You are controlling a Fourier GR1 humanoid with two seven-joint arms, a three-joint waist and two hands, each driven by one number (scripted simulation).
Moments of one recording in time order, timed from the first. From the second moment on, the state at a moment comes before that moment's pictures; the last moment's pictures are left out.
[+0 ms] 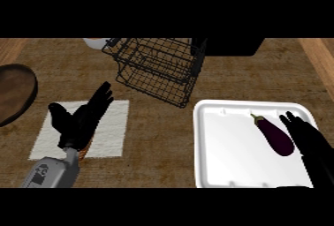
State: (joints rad) left arm -0.19 0.29 -0.23 -1.46 0.32 0.10 0.17; right arm 0.21 -0.58 0.23 -2.03 0.78 0.02 0.40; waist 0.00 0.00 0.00
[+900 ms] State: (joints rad) left arm -0.19 0.21 -0.15 -1.44 0.23 0.03 0.19; right arm 0.21 -0.42 0.19 -1.80 0.98 -0.01 0.33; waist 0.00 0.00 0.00
